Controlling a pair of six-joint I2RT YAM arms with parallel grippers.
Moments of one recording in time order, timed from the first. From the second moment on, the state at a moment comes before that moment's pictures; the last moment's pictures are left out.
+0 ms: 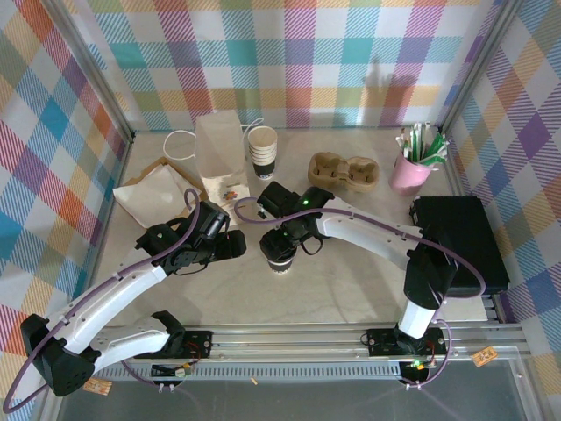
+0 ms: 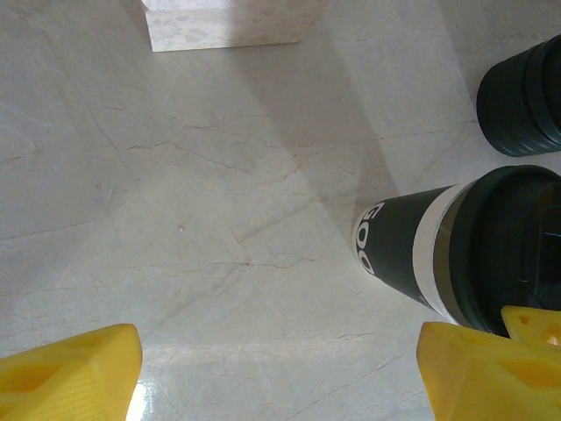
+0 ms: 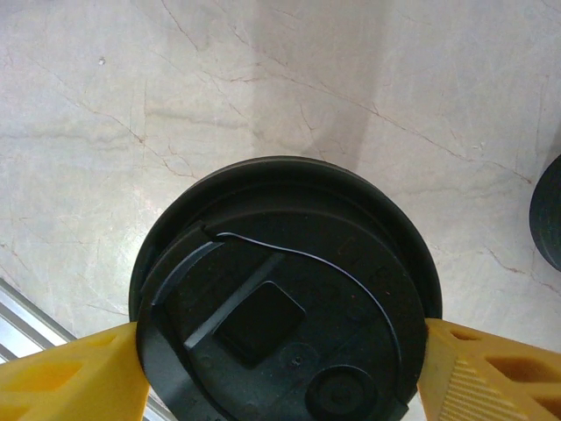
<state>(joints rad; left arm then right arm) -0.69 1.02 0.99 -1.01 -0.14 -0.79 0.98 1.74 1.52 -1.03 -0.01 0.26</state>
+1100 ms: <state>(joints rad) -0.69 1.02 0.96 -0.94 -0.05 -0.85 0.96 1.63 1.53 -1.02 -0.01 0.31</state>
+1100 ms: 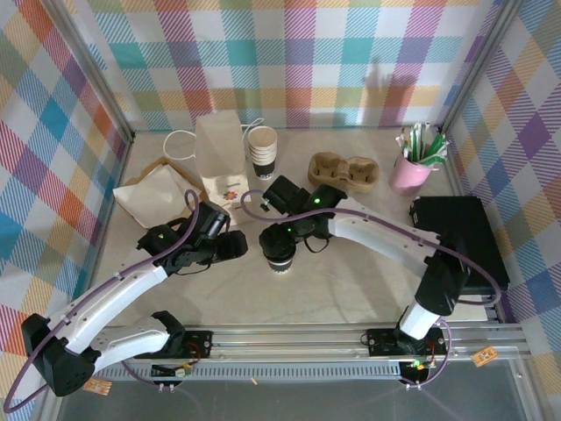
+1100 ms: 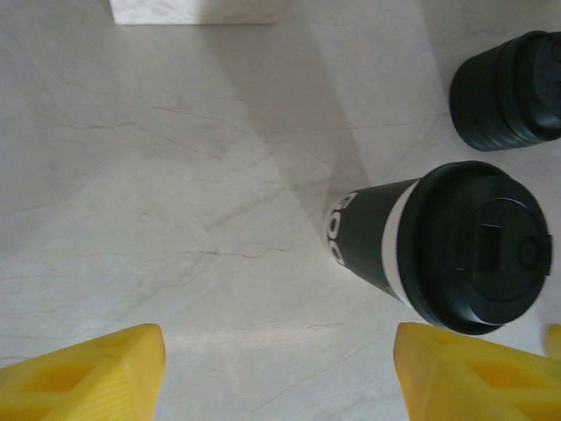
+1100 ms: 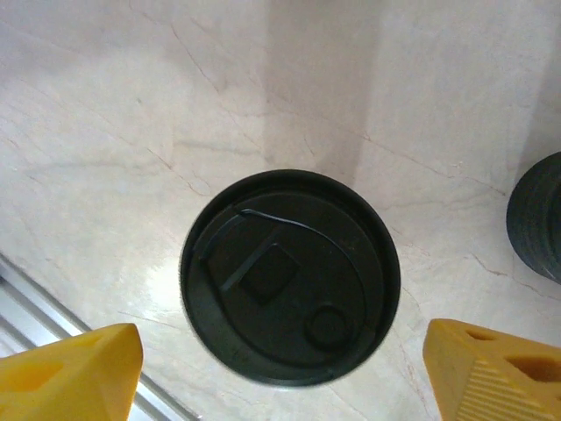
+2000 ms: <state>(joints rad) -0.68 1.07 0.71 -0.48 0.19 -1.16 0.79 1.58 1.38 -0.93 -0.30 0.50</state>
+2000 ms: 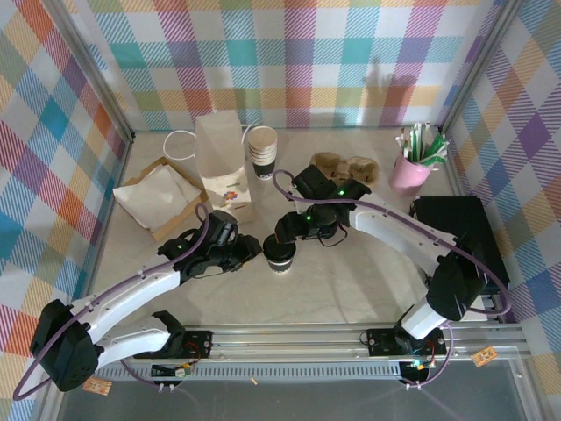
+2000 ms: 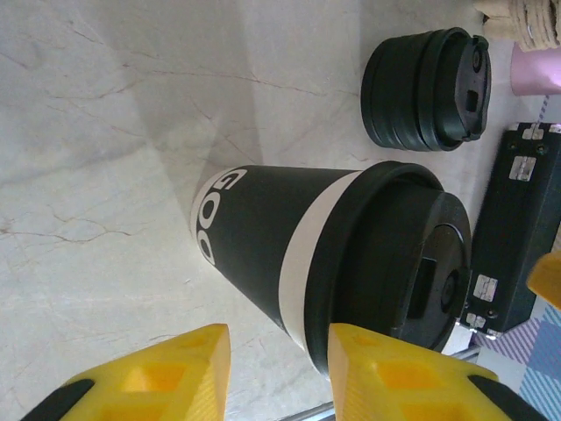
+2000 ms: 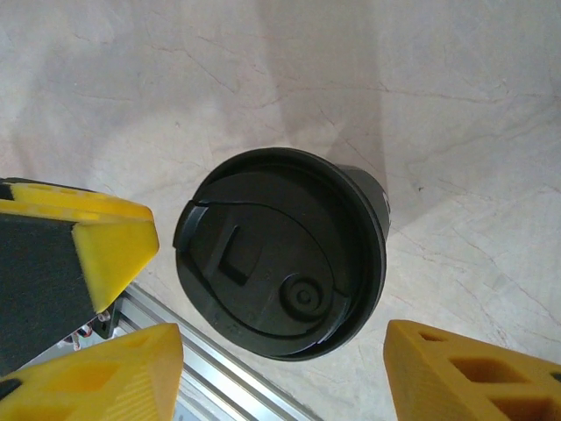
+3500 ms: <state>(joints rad) -0.68 1.12 0.65 -0.35 0.27 -1.21 0.79 1.71 1.41 -0.93 -0.39 0.50</state>
